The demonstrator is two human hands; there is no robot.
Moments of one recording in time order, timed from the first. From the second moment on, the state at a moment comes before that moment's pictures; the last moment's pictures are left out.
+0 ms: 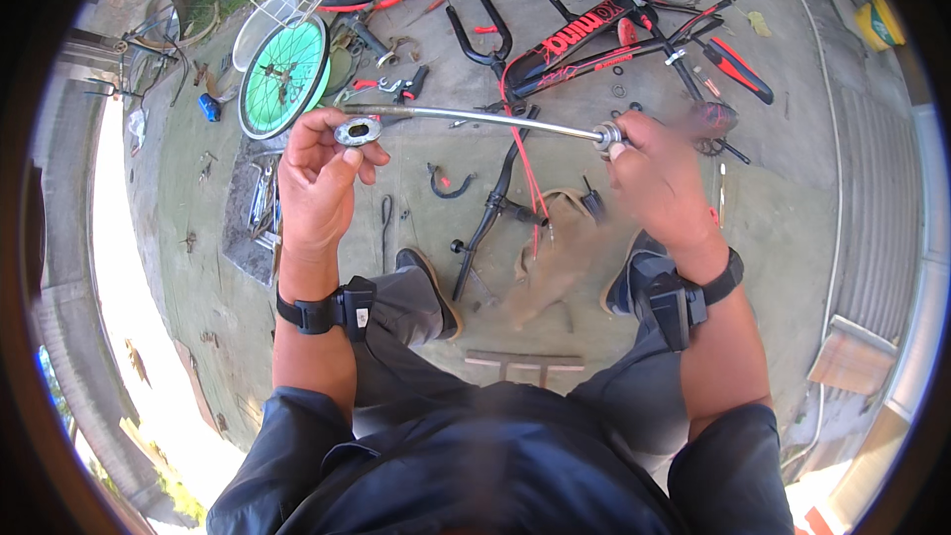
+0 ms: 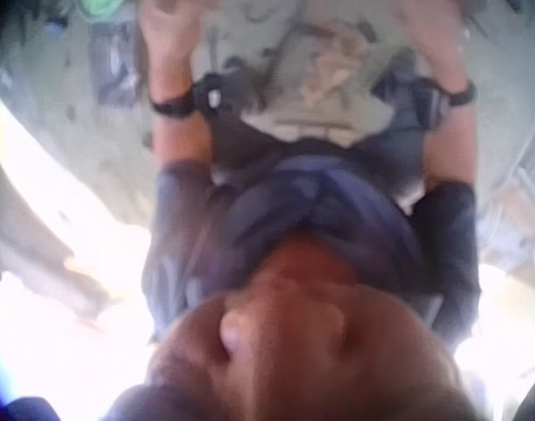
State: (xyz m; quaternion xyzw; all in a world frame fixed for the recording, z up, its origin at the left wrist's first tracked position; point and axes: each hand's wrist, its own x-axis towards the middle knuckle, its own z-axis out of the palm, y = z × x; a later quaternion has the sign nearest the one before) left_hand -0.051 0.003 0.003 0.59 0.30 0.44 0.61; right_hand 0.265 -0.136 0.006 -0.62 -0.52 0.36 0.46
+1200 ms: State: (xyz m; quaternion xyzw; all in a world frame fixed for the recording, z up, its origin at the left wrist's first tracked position) left_hand -0.070 0.002 0.005 0.66 0.36 0.38 0.53; right_hand 0.268 -0.132 -0.005 -0.61 -0.63 0.26 0.39
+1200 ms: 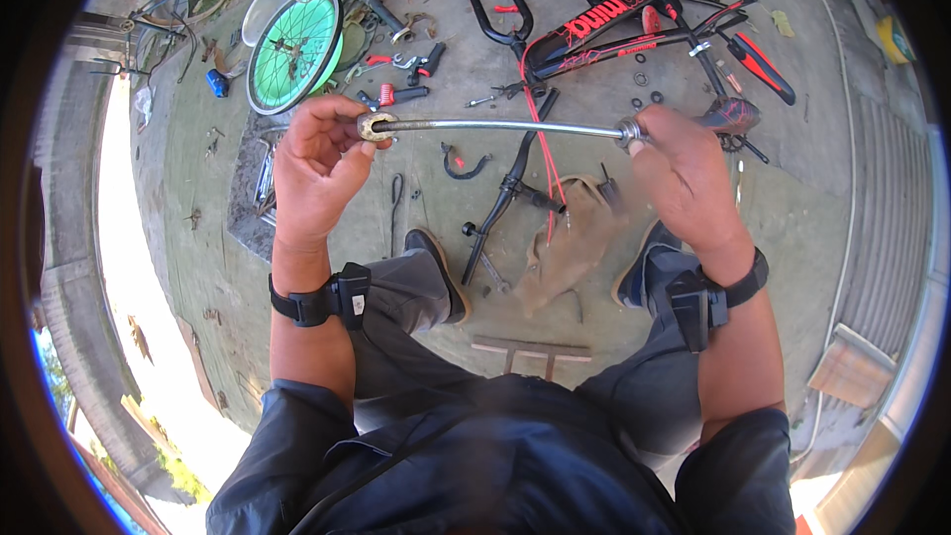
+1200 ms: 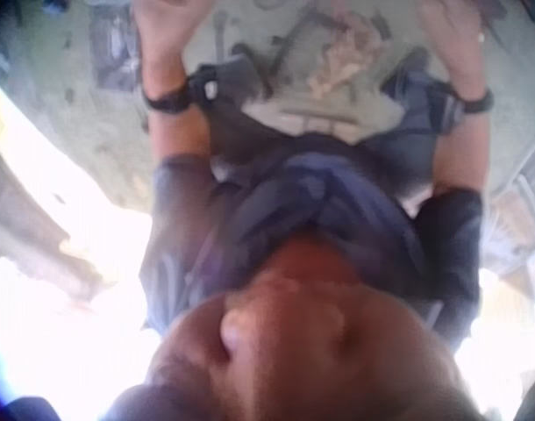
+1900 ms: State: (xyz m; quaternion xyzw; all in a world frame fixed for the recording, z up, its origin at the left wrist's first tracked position) left_hand -0.069 0.000 0.006 0.61 0.35 0.38 0.60; right_hand 0.269 -0.130 -0.014 -0.61 -0.55 0.41 0.39
